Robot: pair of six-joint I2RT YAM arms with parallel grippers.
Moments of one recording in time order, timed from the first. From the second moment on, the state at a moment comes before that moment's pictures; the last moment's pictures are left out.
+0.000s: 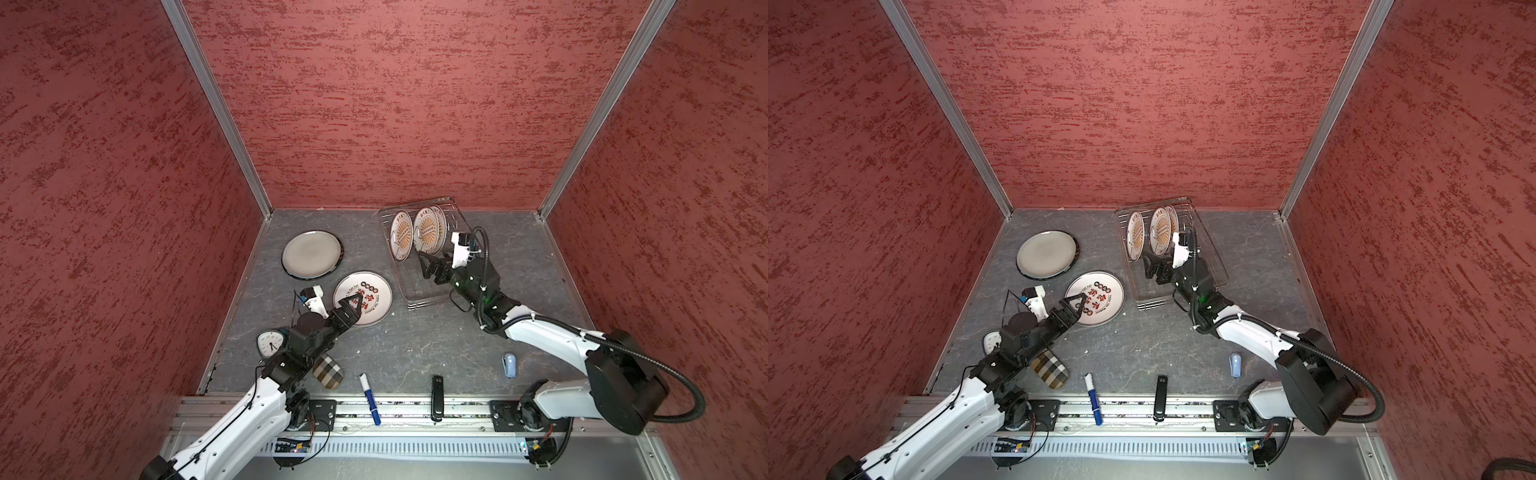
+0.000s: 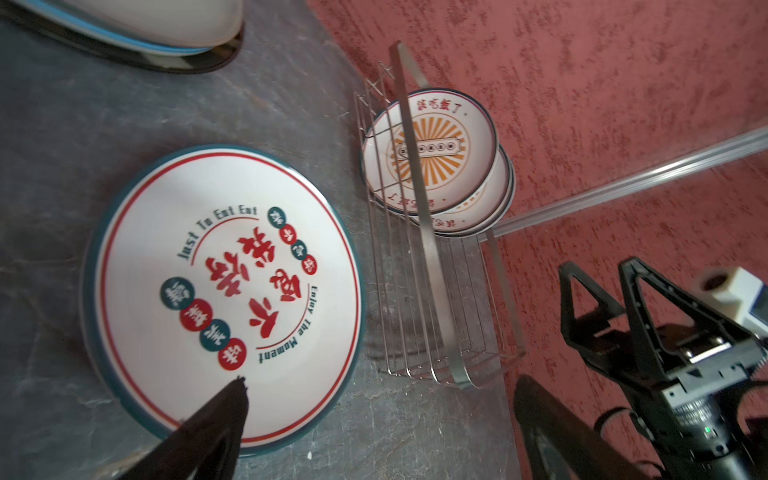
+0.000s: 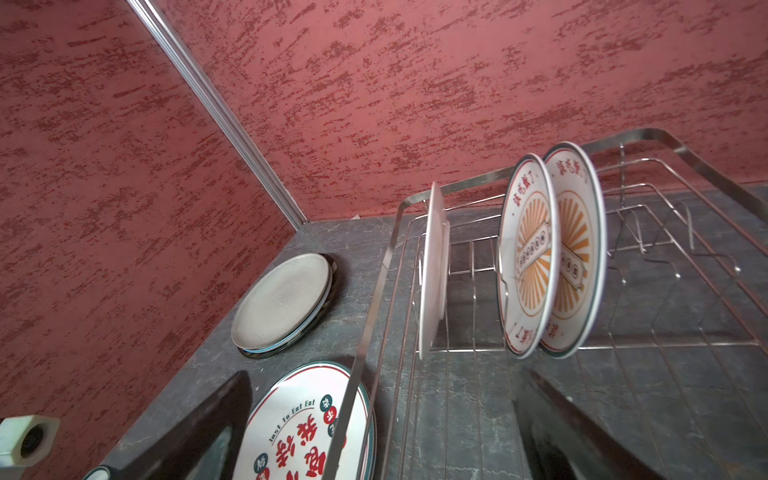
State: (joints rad) left arm -0.52 0.56 0.20 0.08 -0.05 -1.01; right arm 0.61 1.38 0.73 0.54 0.04 0.47
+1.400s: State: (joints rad) left arm -0.62 1.08 0.24 0.79 0.13 -0.83; right arm 0.63 1.98 1.46 0.06 0.40 0.37
